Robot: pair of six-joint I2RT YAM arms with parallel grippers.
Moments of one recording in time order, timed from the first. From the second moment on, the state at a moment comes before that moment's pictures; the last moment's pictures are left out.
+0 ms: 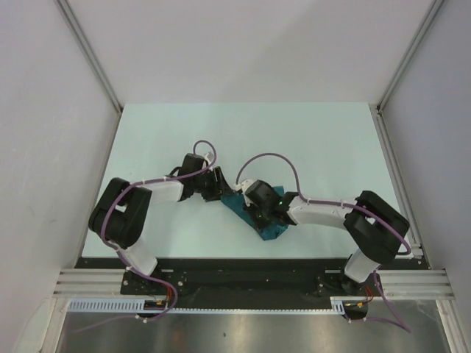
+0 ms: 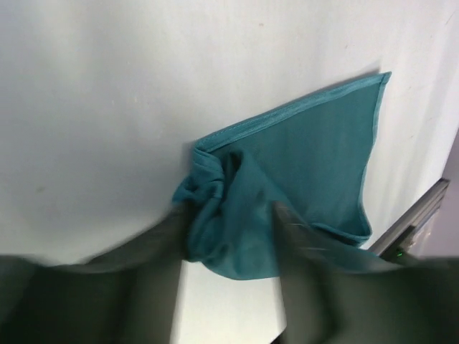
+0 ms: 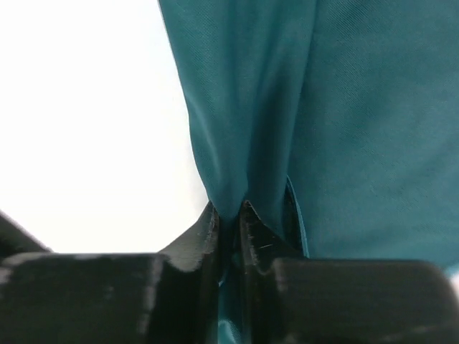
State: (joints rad) left arm -0.40 1.69 0.79 0.05 0.42 -0.68; right arm 0.97 1.65 0.90 -0.25 0.07 0.20
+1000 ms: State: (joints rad) left arm -0.41 1.58 0.69 0.21 0.39 -0.53; right arm 0.42 1.81 0.67 0.20 -0.98 0.42
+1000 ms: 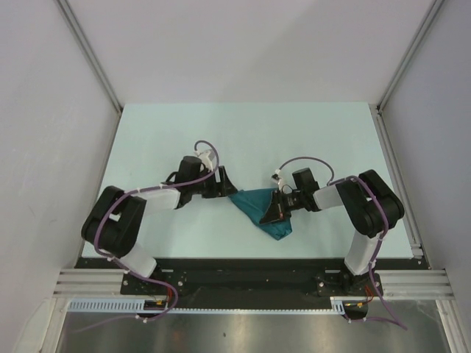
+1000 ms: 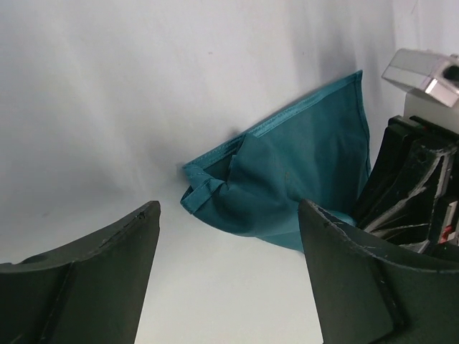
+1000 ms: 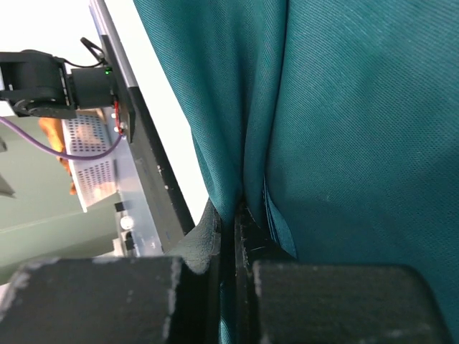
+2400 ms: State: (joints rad) left arm -0.46 1.85 0.93 0.05 0.51 -0.63; right arm 0.93 1.42 0.96 -0.25 -0.15 0.15
